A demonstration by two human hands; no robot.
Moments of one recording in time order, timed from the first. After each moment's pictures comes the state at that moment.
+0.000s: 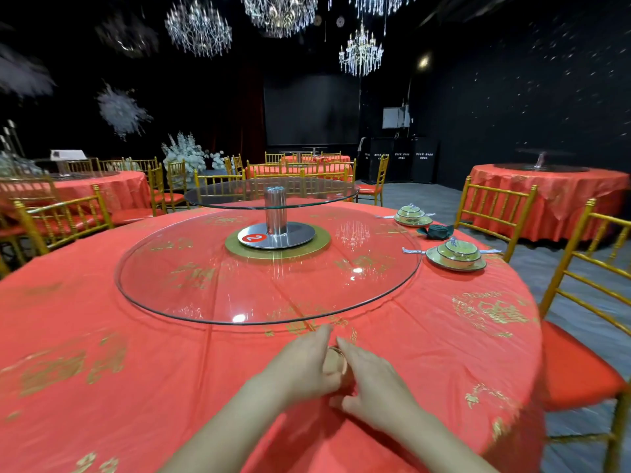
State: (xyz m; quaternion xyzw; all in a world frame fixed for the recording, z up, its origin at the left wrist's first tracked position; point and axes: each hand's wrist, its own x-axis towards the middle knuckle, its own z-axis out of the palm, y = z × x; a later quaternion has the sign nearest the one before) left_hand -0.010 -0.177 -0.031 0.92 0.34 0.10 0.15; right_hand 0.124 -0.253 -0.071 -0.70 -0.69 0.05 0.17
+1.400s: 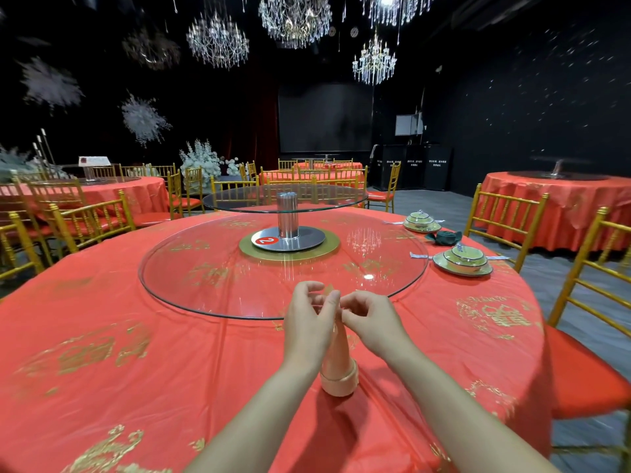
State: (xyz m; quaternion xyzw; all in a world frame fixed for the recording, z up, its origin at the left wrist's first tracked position) left_hand 0.002 -0.206 0.003 0.64 0.39 0.55 0.37; right_hand 0.113 -0.239 0.003 -0.63 -0.55 0.17 0.51
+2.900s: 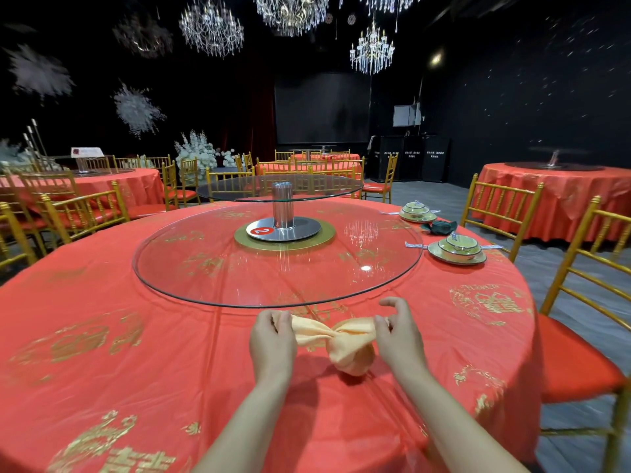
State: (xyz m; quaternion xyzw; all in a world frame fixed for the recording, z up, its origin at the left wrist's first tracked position) left_hand -0.023 -0.198 -0.044 0.55 0.53 0.55 0.34; right_hand 0.135 -0.267 -0.042 -0.72 -0.44 0.09 0.53
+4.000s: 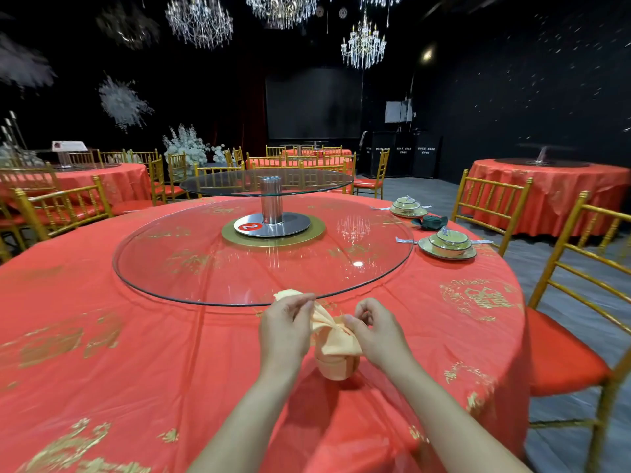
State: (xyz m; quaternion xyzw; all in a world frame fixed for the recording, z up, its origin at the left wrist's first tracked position) left_hand 0.007 -0.203 -0.033 0.63 0.40 0.55 0.37; right_hand 0.142 -0.254 -0.045 -0.68 -0.50 0.13 0.52
